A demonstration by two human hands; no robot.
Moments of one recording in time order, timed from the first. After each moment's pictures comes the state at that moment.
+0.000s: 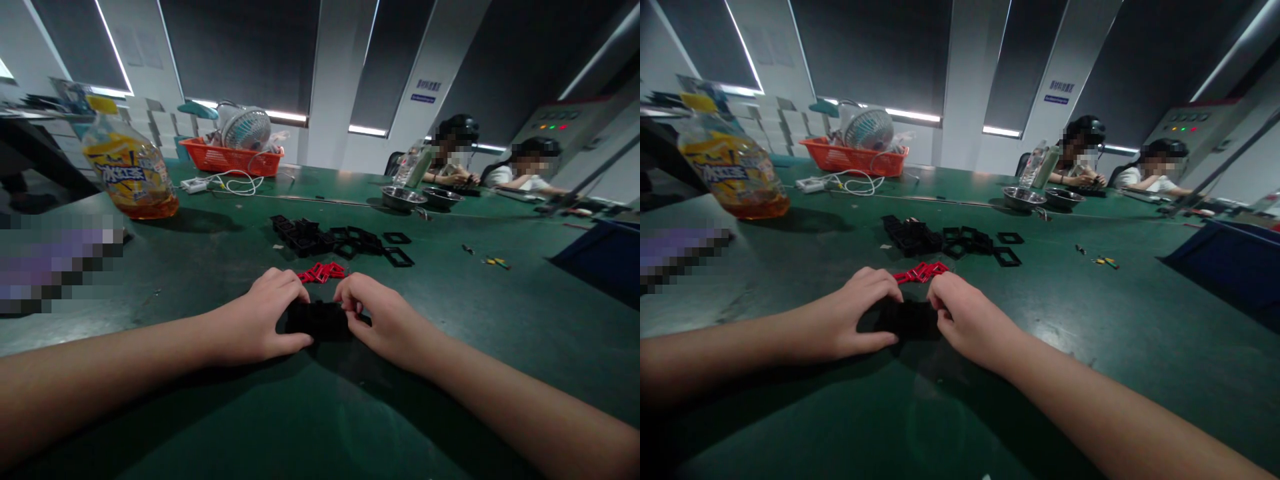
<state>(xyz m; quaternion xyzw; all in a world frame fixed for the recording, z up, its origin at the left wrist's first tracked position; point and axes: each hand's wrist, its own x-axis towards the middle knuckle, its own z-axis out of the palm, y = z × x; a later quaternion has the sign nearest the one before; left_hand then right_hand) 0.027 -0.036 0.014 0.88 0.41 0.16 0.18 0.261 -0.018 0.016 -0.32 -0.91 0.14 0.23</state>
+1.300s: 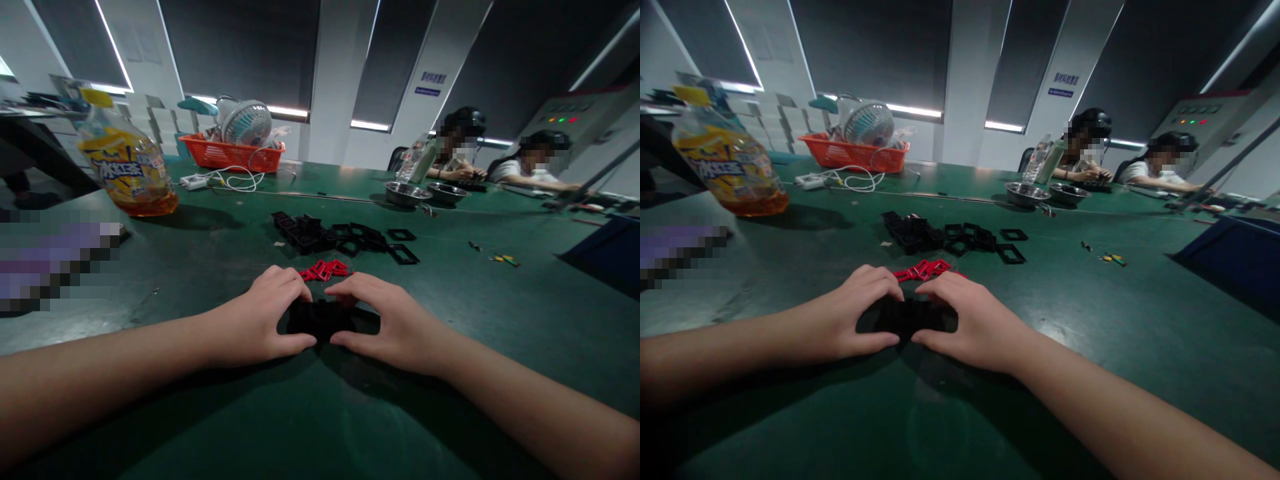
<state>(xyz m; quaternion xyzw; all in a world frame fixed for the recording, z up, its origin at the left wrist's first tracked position) 0.026 -0.035 0.010 0.88 0.40 0.17 0.17 0.264 -0.023 0.028 -0.31 -0.91 0.19 0.20</state>
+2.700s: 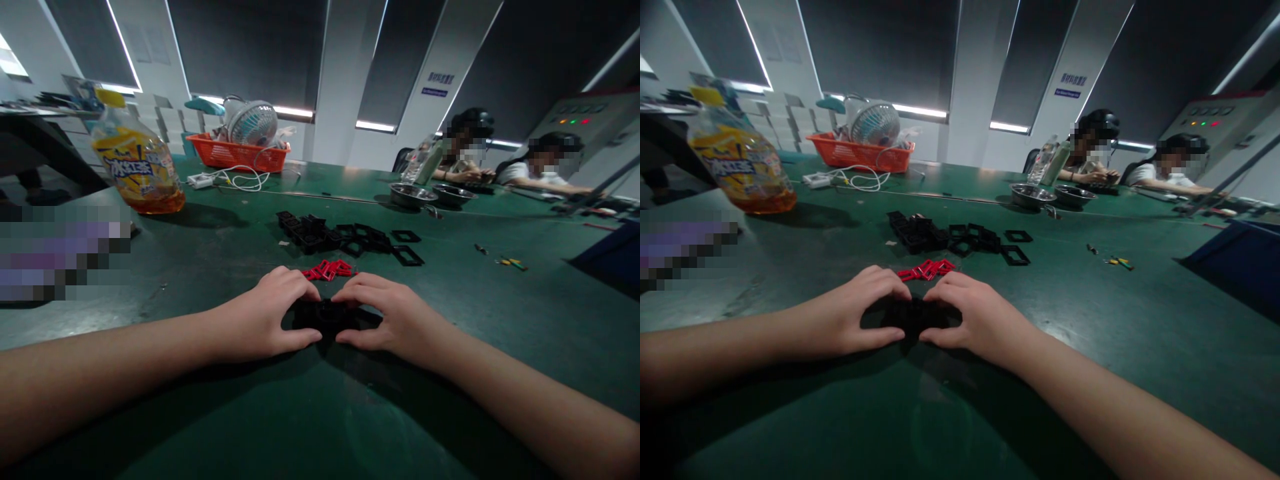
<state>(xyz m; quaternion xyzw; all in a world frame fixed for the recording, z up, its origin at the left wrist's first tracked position) 0.026 -0.038 0.015 0.88 0.40 0.19 0.19 0.264 -0.012 0.025 -0.30 -0.92 0.15 0.18</state>
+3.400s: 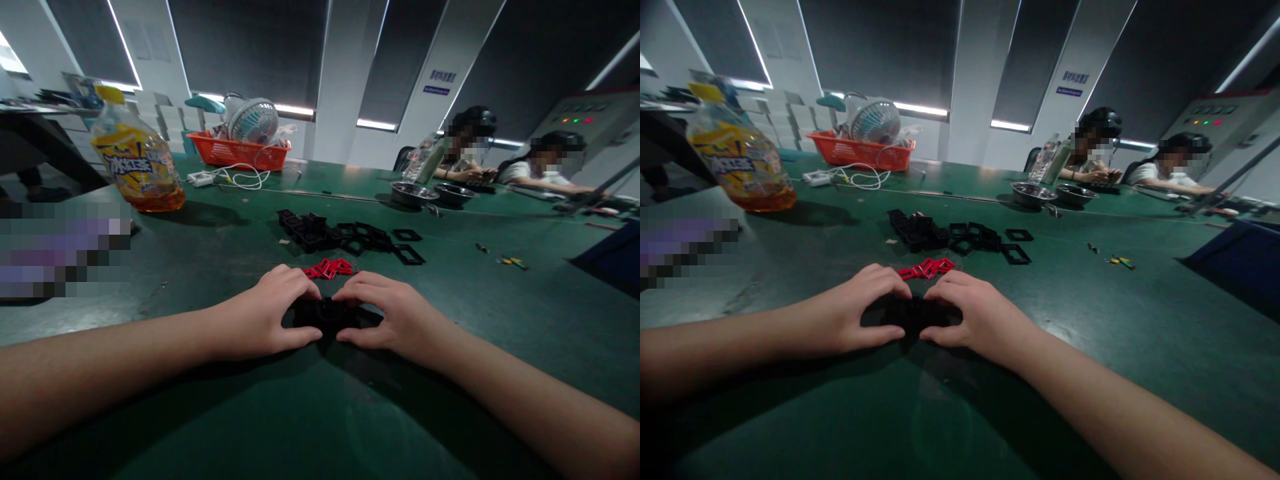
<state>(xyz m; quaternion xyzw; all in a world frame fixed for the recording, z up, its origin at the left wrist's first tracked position) 0.025 -0.037 0.013 0.88 0.39 0.18 0.19 0.264 -0.011 0.025 -0.30 -0.93 0.15 0.17</state>
